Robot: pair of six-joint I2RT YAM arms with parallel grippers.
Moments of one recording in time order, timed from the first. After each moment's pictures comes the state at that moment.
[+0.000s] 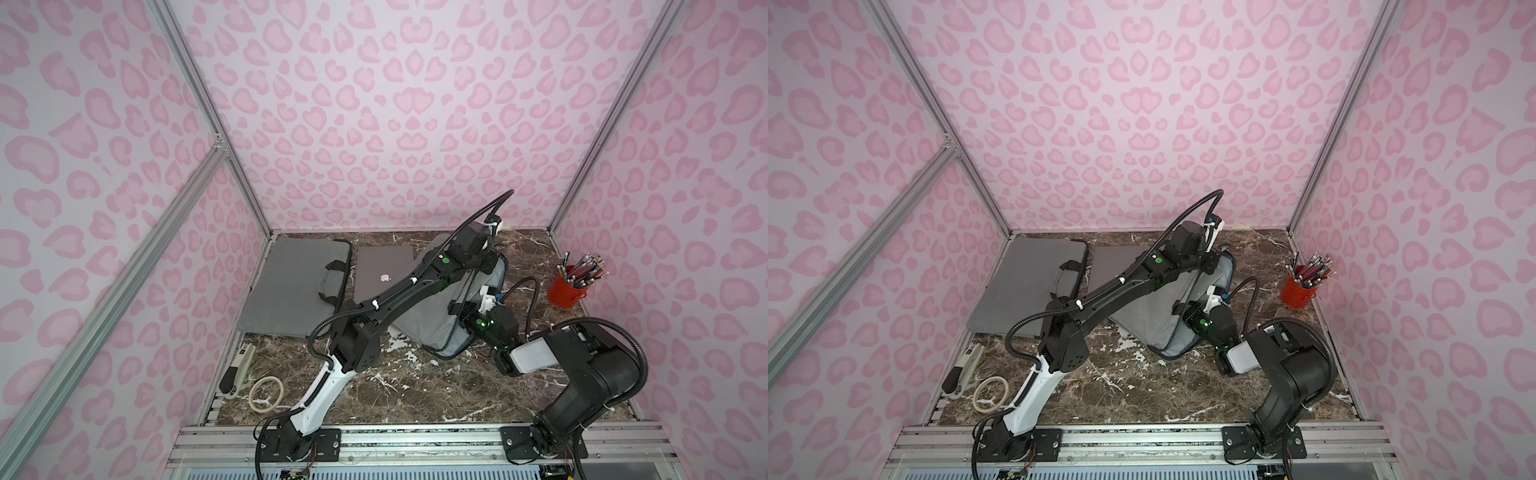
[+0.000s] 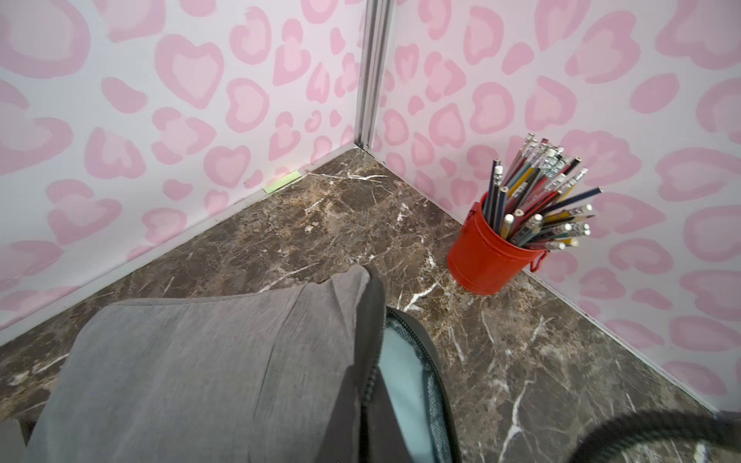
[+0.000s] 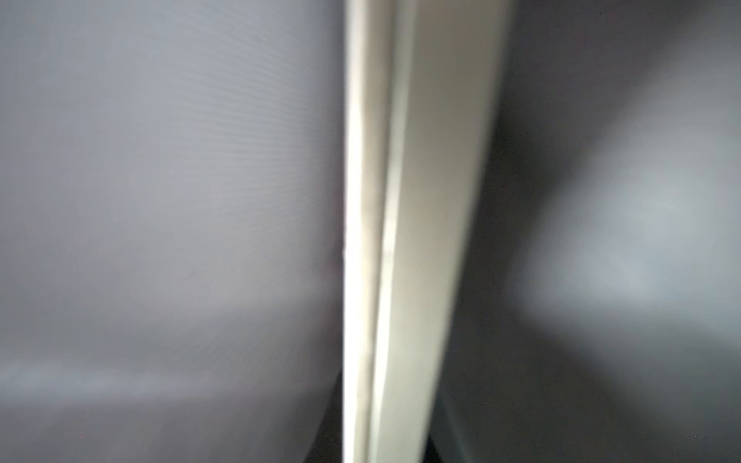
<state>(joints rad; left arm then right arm) -0.89 2.36 2.34 -0.41 -0.03 -0.15 0.41 1.62 0.34 1.06 -0.22 1.21</state>
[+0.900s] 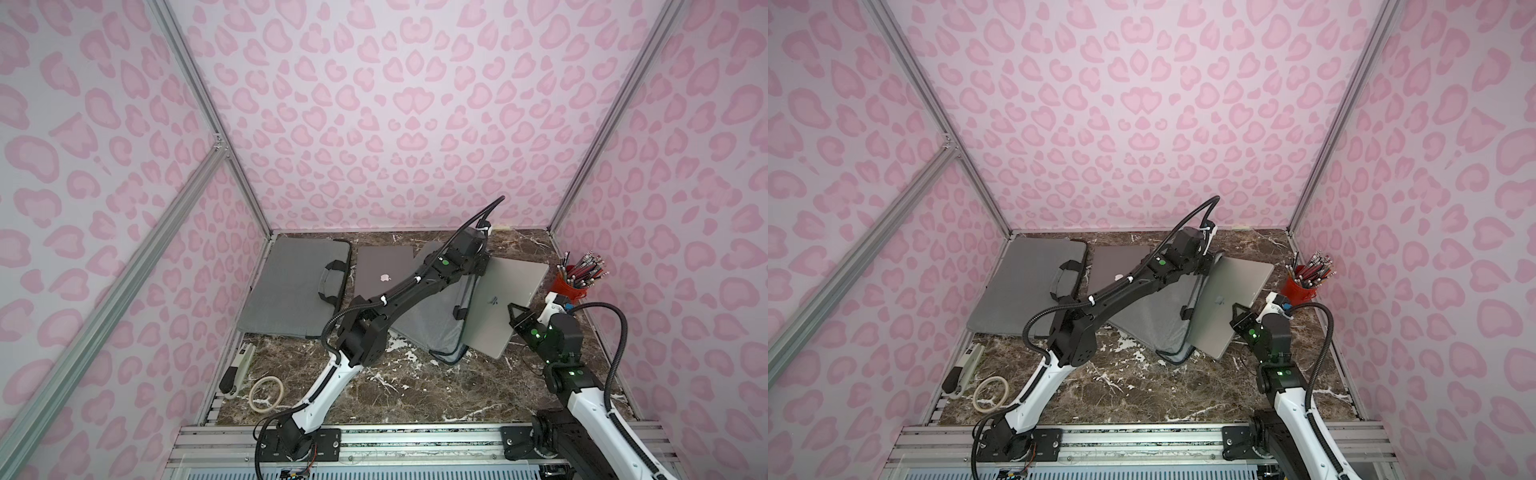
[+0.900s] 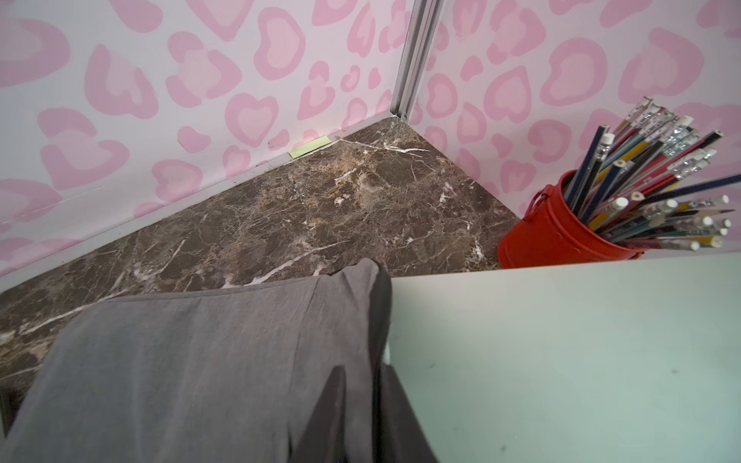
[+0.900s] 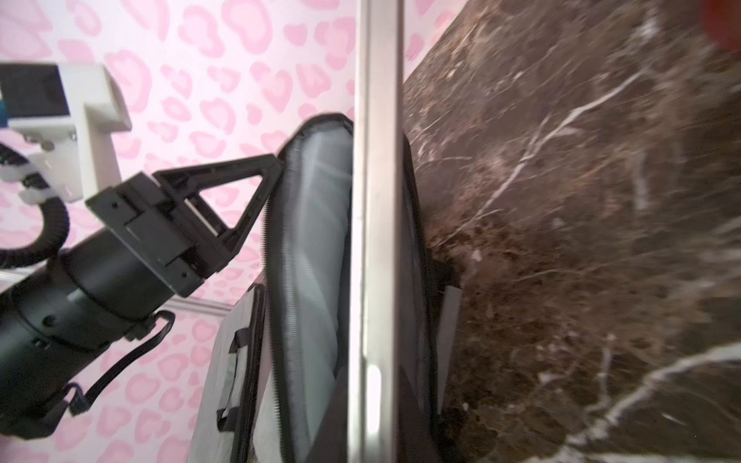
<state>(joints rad) -0.86 2.47 2.37 -0.39 -0.06 -0.21 0.03 0.68 0.33 -0.01 -0.11 0.90</state>
